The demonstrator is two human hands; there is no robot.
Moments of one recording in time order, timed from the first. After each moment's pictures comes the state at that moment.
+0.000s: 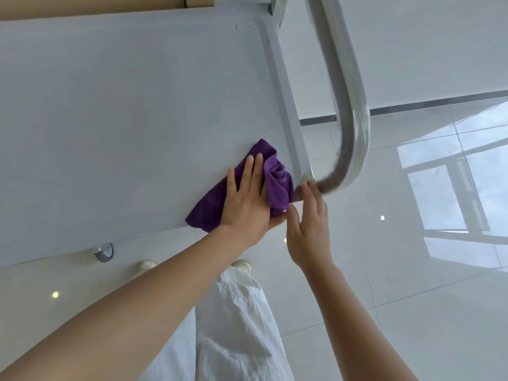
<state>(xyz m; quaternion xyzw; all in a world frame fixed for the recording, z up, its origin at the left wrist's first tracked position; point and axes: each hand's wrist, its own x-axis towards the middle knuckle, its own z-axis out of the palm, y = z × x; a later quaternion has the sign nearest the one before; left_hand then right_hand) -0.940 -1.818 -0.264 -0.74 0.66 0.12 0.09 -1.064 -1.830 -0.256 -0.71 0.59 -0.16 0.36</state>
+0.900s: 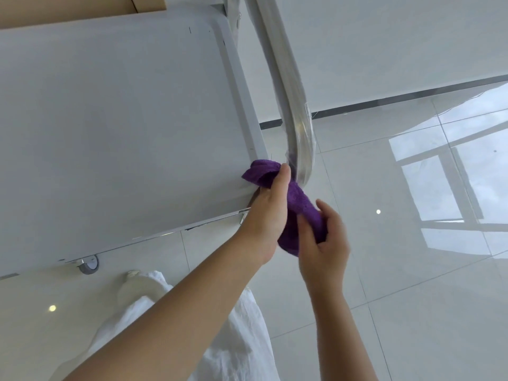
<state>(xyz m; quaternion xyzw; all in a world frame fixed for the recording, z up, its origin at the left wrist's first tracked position) -1.020 -1.857 -0.199 -0.58 0.11 0.66 -0.46 -1.126 -1.834 -0.229 -0.58 0.64 -0.35 0.37</state>
